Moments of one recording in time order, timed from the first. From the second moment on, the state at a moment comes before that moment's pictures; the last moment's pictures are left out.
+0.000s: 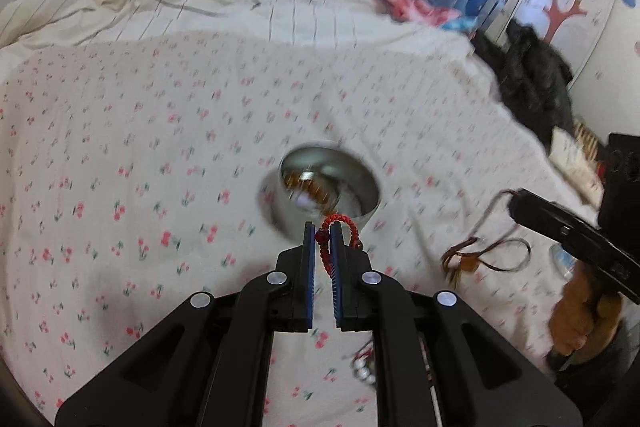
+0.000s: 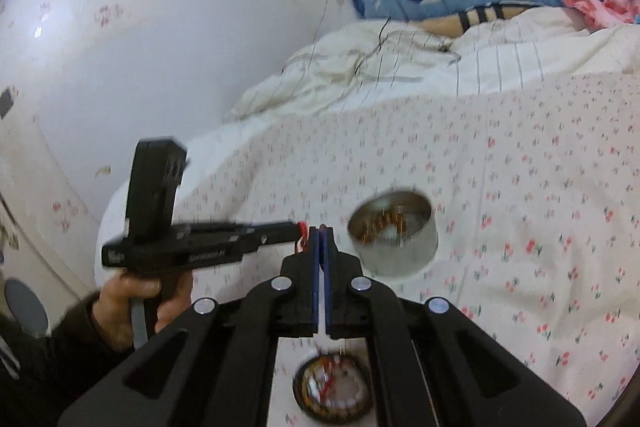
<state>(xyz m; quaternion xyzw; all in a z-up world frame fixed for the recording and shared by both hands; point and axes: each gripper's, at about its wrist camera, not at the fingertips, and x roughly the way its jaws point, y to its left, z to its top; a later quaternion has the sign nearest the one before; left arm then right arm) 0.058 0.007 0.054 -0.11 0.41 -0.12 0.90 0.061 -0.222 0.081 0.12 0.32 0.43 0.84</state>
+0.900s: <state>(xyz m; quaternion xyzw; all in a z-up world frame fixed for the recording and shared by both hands) 0.157 0.003 0.006 -0.16 0.47 -0.08 0.87 0.150 -0.183 0.072 0.16 0.34 0.39 0.84</state>
